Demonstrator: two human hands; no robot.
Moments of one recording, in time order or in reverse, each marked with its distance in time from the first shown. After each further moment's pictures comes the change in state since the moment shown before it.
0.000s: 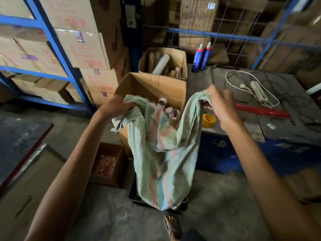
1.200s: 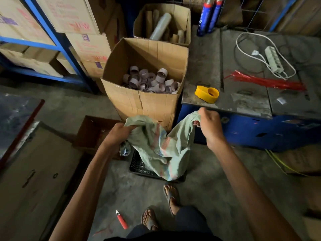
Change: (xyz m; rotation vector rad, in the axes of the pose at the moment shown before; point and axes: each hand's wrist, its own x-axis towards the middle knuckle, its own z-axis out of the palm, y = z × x) left_hand -0.031 -0.079 0.141 -0.523 -0.098 -0.348; right_hand -0.029 0.129 0.031 0.171 -0.113 0.308
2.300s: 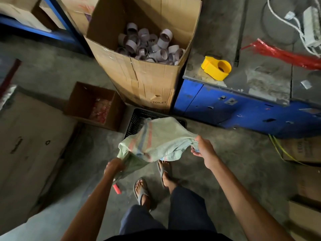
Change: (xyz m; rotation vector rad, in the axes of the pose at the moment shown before) left_hand 0.064 -0.258 0.089 0.861 -0.204 -0.599; right_hand 0.053 0.199 -0.033 -0.186 -0.154 0.712
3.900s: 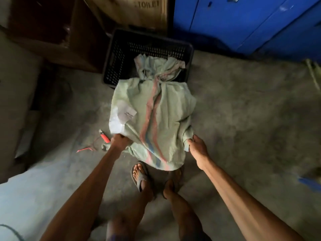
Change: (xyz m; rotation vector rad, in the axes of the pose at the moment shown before) left_hand 0.140 -0.064 0.329 -0.749 0.105 0.151; right_hand 0.165 0.465 0.059 -0.140 -0.006 0.028
